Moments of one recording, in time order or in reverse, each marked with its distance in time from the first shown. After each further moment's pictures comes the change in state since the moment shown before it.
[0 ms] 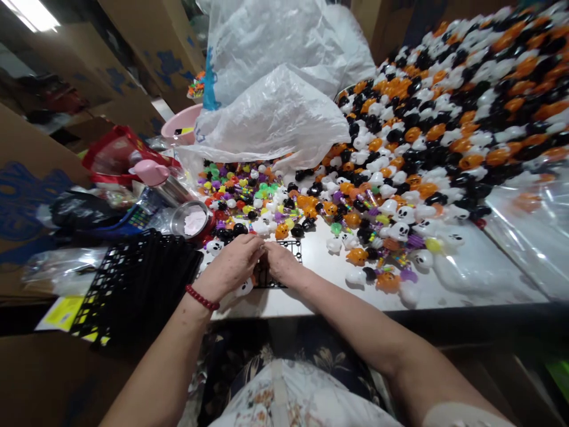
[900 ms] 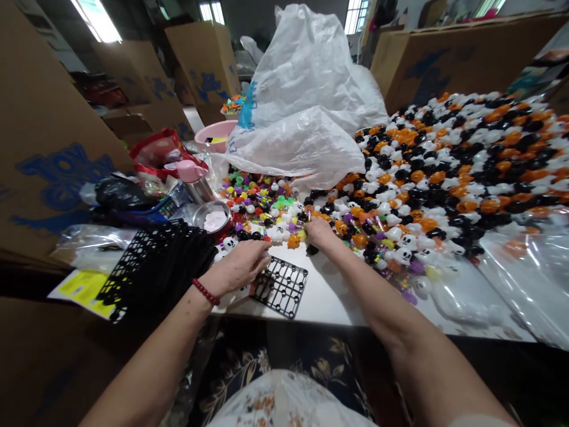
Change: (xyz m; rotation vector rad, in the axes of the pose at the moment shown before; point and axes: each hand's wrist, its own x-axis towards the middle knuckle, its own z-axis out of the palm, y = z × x) left_hand -0.035 -0.007 -0.019 0.014 0.069 0.026; right_hand 0.046 0.042 -0.097 -0.648 -0.106 0.274
